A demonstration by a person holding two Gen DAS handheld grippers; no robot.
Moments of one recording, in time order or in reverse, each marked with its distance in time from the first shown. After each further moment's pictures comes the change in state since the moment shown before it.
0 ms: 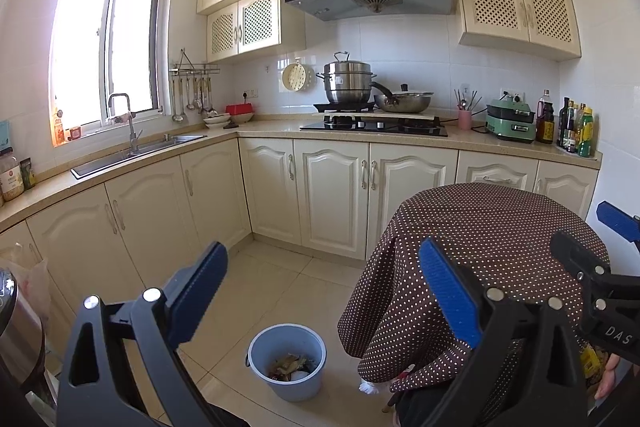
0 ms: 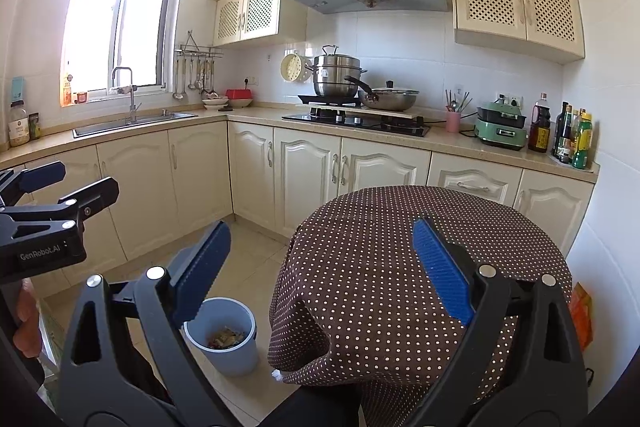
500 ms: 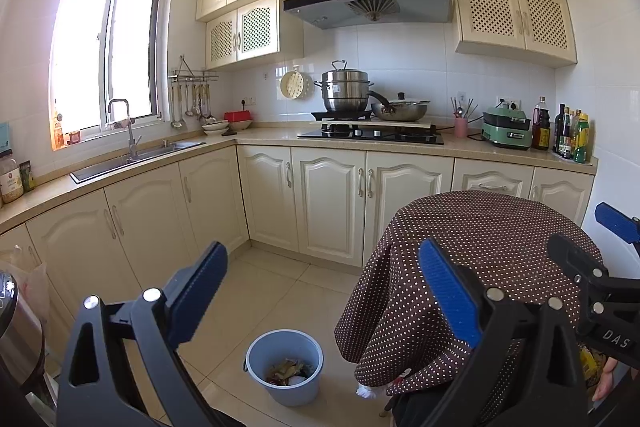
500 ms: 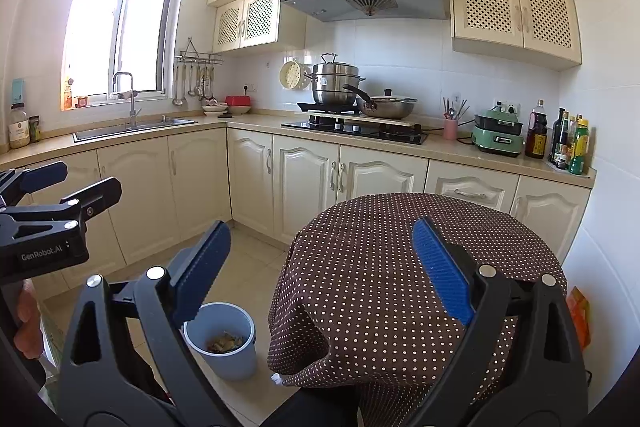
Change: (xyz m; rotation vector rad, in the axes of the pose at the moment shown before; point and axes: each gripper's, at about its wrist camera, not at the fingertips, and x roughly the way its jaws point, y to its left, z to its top) left arm -0.016 -0.007 0.006 -0.004 -0.031 -0.007; right arm -0.016 -0.001 0.004 -0.006 -0.031 -0.004
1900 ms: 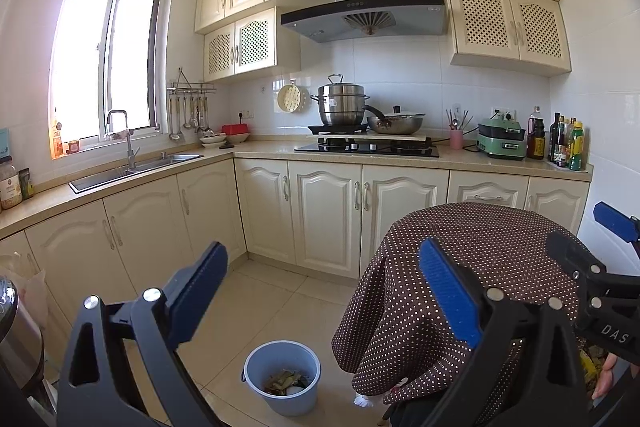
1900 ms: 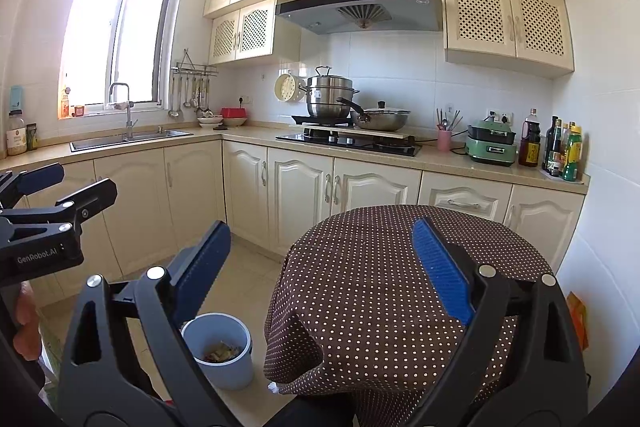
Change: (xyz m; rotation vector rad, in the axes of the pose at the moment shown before) left arm -0.013 -0.009 0.006 0.001 -0.050 -0.009; right arm -0.016 -0.006 0.005 0.004 -0.044 -0.016
